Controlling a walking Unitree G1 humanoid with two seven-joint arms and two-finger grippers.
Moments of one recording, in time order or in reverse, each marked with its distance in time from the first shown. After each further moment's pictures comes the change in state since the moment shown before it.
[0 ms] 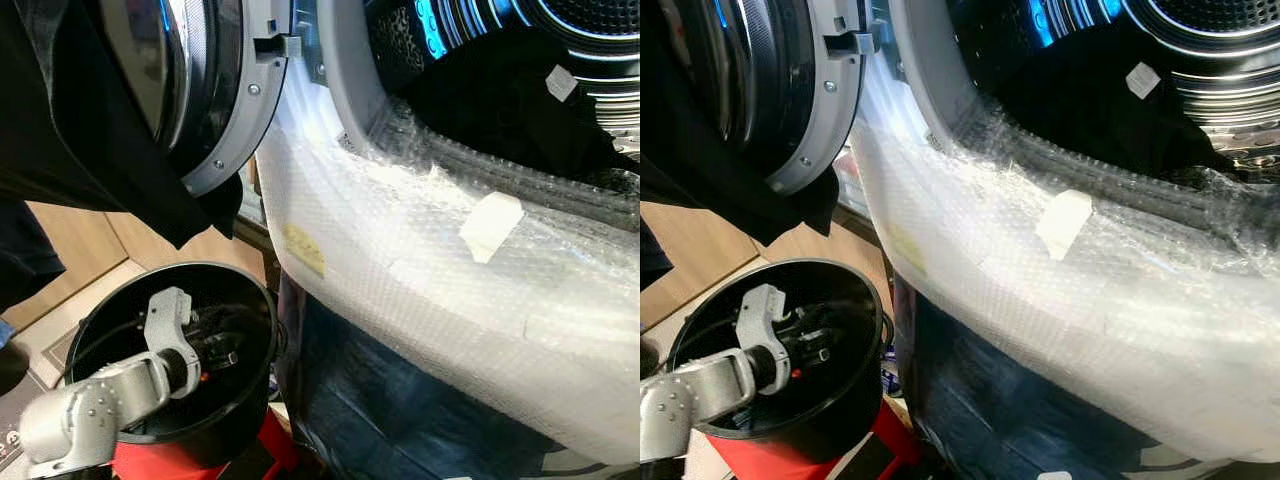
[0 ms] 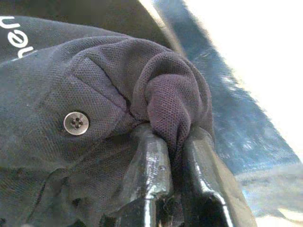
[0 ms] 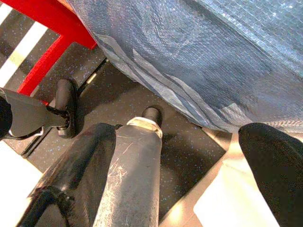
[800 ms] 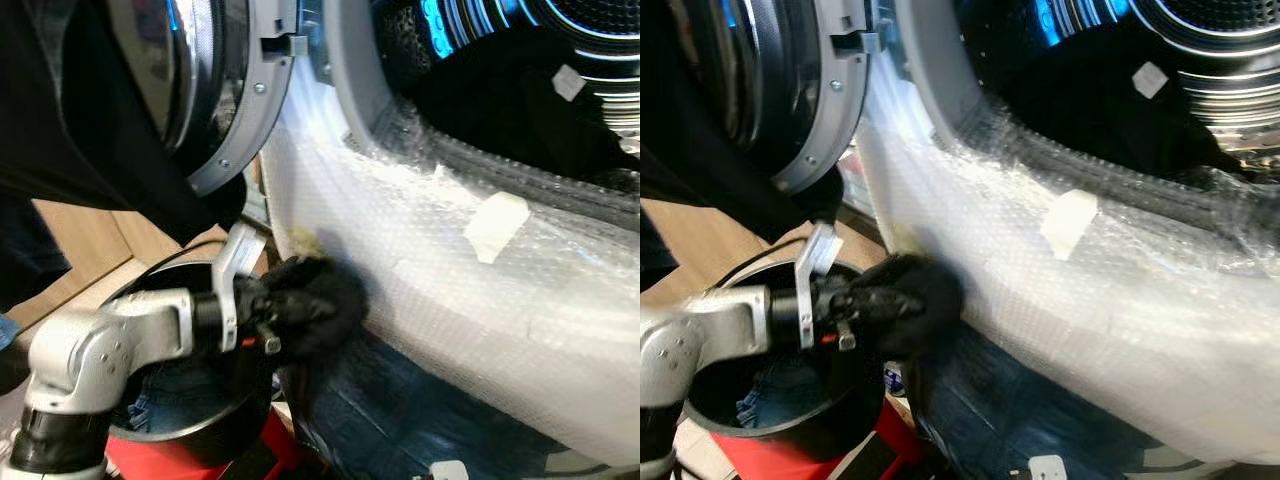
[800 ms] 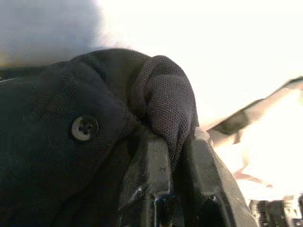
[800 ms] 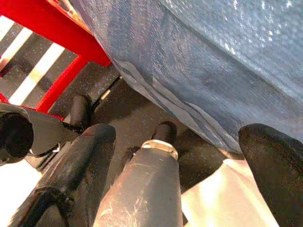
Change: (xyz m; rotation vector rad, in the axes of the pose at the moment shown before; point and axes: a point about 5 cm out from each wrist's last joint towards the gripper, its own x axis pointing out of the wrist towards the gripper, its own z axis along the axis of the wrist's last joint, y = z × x) left arm 0.002 -0.103 0.046 0.386 0.044 -0.794; right arm 0.003 0.010 0.017 0.006 -0.043 0.033
